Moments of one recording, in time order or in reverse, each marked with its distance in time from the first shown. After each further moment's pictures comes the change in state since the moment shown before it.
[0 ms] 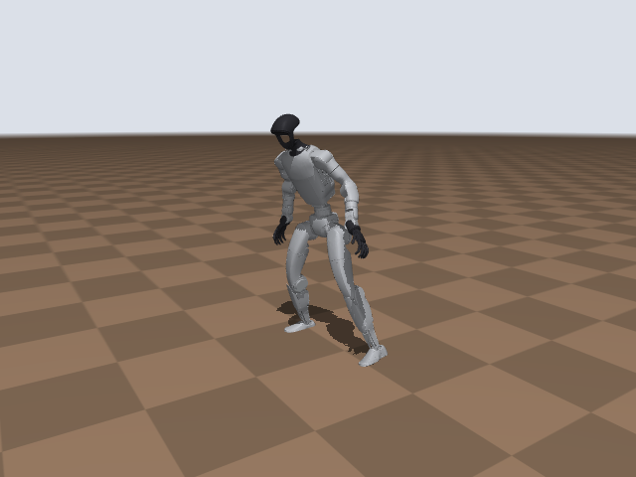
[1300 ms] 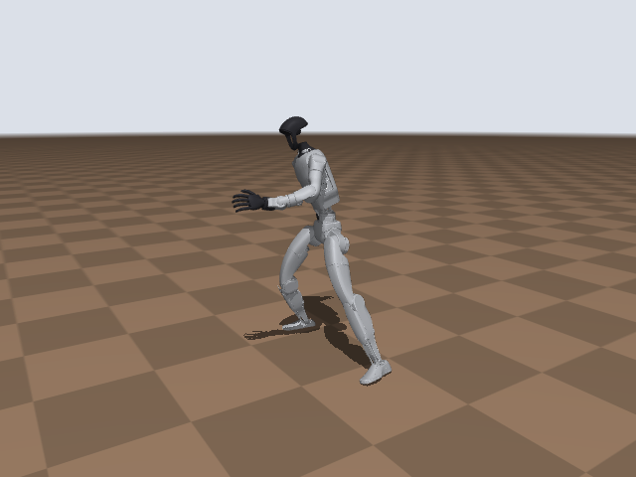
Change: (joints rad) left arm -0.691 0.073 -0.352 -0.333 0.315 -0.047 0.036; right arm 0.112 -0.048 -0.110 0.357 0.016 0.055 0.116; waist -0.184 0.063 -0.019; left_leg 0.070 0.297 0.121 -0.062 0.222 -0.199; right_leg -0.190 -0.009 0.124 0.400 -0.073 0.060
